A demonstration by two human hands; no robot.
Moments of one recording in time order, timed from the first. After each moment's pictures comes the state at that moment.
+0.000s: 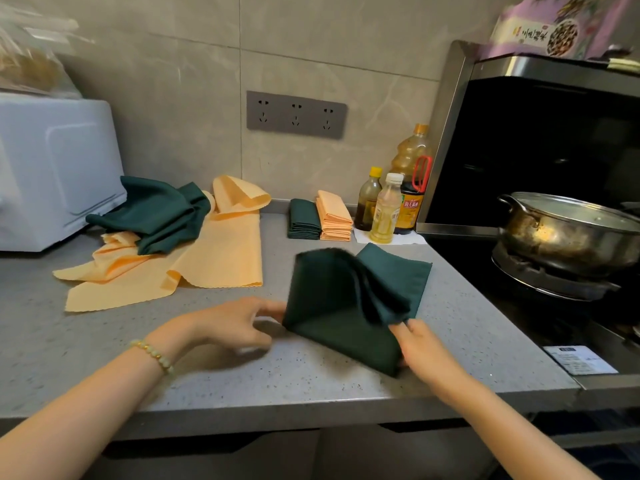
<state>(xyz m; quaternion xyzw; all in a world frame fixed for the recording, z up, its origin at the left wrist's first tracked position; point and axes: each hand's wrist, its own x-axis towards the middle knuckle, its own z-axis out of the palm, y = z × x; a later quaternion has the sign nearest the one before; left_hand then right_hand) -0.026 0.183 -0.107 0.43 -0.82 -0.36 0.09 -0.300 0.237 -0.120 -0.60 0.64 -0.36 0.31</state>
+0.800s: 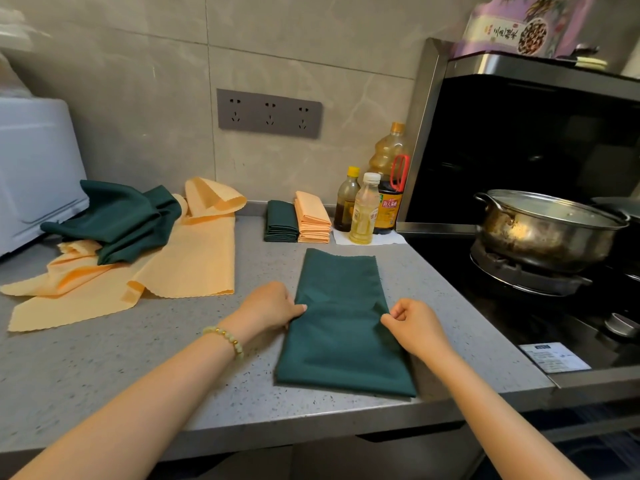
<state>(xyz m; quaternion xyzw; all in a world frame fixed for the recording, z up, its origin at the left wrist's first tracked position) -0.119 0.128 -0.117 0.63 -0.72 -0.26 0.15 -0.351 0.181 -0.130 -0.57 0.73 -0.33 0.17</state>
